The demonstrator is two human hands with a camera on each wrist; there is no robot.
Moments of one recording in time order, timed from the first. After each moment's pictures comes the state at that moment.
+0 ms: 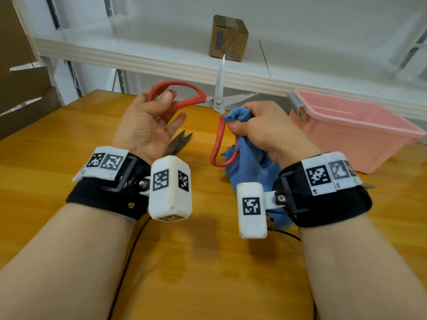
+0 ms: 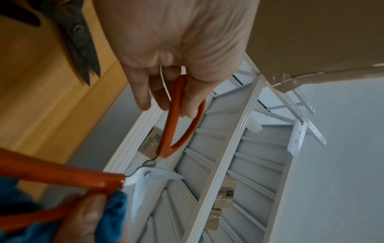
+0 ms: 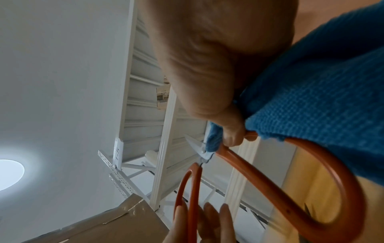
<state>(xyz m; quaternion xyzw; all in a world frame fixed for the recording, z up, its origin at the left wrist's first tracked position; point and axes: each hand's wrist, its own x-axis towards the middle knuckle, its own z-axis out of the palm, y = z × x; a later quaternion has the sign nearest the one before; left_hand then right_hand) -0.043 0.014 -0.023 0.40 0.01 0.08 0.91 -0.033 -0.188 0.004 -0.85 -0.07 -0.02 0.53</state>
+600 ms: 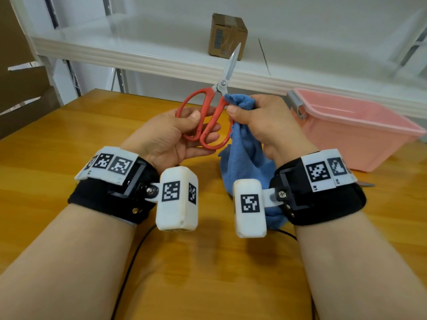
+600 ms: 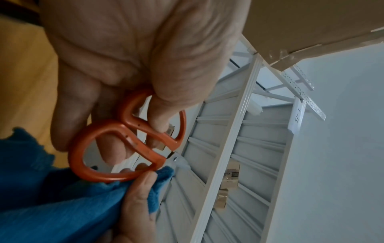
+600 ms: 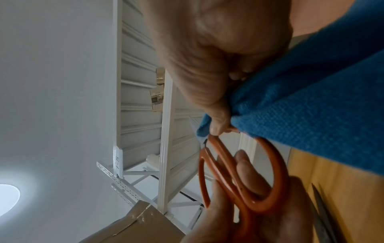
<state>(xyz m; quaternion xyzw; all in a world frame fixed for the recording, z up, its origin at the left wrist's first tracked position) -0.054 -0.008 -0.022 0.57 -0.05 -0.10 0.82 -0.027 -0.183 0.001 -0.77 -0.05 -0.07 0.63</state>
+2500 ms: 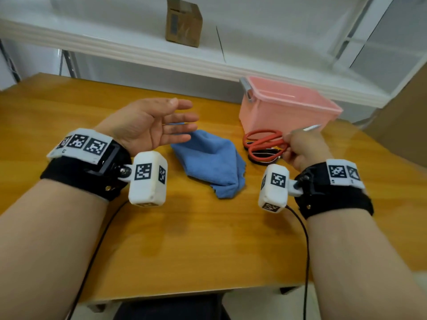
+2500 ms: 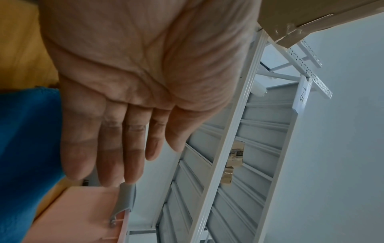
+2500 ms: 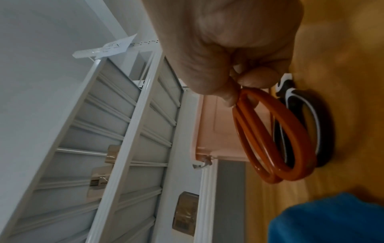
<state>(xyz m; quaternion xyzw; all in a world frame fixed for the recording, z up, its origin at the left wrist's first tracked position) -0.065 -0.023 -0.023 0.57 -0.12 -0.18 0.79 -0.078 -0.332 -0.022 -0.71 0.34 -0.11 0.61</state>
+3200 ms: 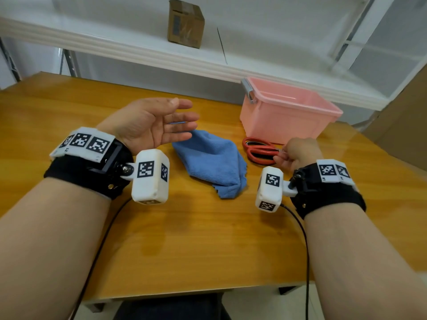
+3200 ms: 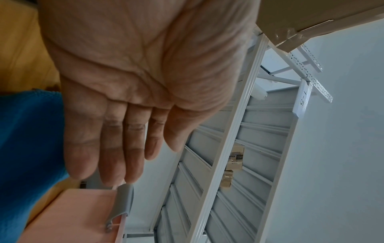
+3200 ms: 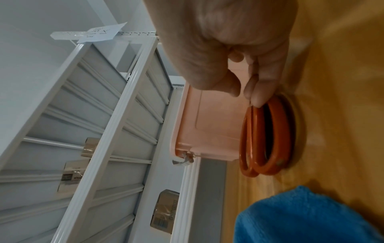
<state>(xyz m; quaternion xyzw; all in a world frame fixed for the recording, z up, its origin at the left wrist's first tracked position) -0.062 -0.018 -0.025 0.56 -0.12 -0.18 0.80 -0.080 -0.328 -0.034 -0.70 0.35 -0.12 0.61</state>
